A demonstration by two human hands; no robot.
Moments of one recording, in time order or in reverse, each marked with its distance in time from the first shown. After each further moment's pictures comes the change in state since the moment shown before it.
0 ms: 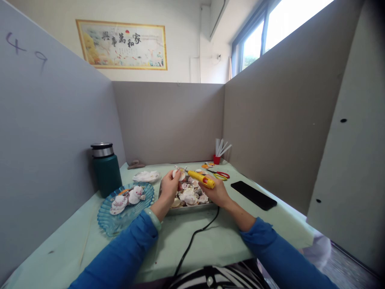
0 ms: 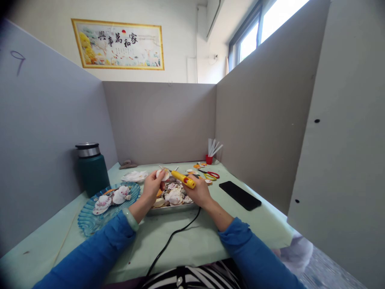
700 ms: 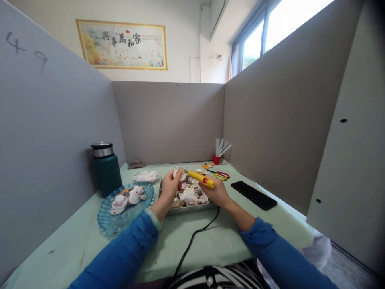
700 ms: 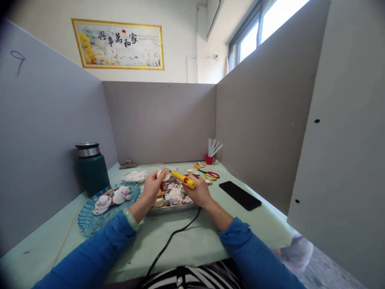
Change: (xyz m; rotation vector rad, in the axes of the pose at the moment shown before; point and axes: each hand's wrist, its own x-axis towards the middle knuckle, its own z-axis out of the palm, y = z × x) left_hand -0.001 0.000 0.000 0.012 -0.007 0.010; right_hand 0.000 -0.001 0.000 0.015 -0.013 -0.004
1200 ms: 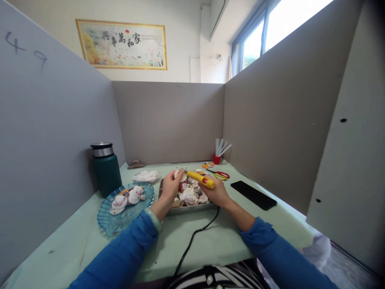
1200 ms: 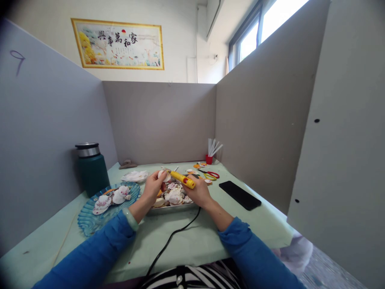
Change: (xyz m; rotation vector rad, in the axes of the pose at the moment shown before) left_hand -0.003 0.005 0.002 0.004 -0.027 -0.018; right_hand -0.001 0.001 0.001 0.014 -0.013 0.012
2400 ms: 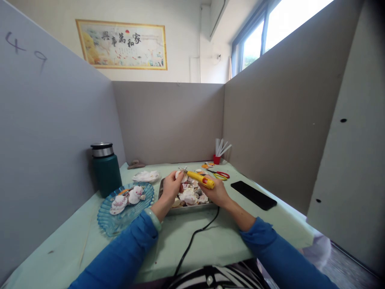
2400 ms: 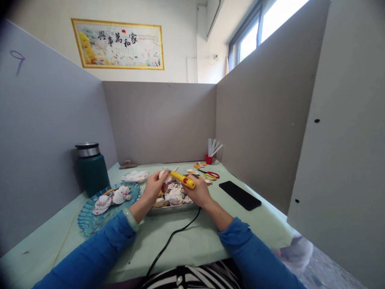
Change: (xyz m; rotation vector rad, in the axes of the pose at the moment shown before) left_hand -0.002 0.001 -0.001 0.075 -0.031 0.038; right_hand 0.001 0.000 0.000 -0.005 0.006 -0.010
